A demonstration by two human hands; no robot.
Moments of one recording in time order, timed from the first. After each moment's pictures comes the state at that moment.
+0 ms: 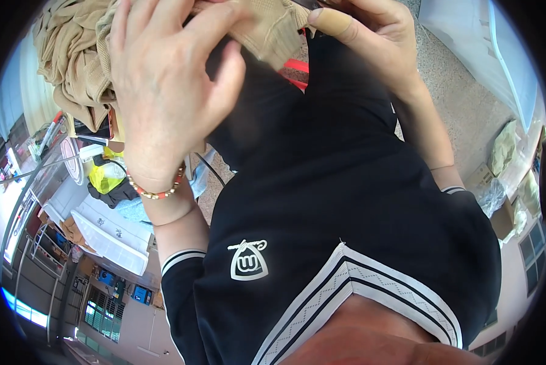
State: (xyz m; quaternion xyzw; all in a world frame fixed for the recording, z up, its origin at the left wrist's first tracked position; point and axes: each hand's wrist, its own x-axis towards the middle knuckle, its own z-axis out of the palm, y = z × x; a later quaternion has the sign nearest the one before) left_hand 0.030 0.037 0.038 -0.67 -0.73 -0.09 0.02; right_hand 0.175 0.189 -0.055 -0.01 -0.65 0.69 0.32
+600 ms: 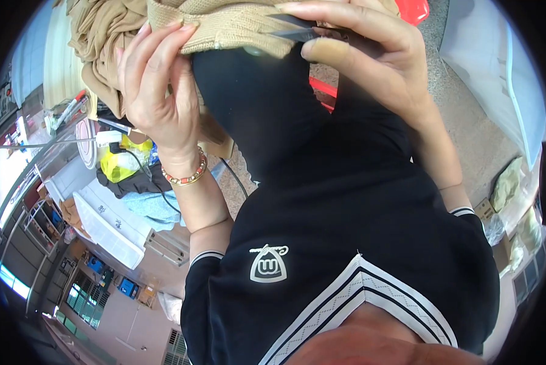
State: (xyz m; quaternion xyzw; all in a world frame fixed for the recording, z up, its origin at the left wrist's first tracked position) left_hand -0.025 -0.023 -0.016 -0.54 -0.75 -0.35 0.18; right_hand 0.148 0.174 0.008 -0.05 -0.74 0.64 0.20
